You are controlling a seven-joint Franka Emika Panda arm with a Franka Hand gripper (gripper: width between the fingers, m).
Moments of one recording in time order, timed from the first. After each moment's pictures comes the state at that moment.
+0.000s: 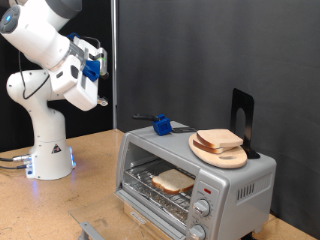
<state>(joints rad) -0.08 -0.53 -0.24 -2.54 0.74 1.67 -0.48</state>
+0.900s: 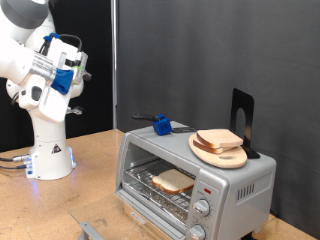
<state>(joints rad) -0.17 -0.42 -0.38 -2.50 0.76 1.50 -0.21</state>
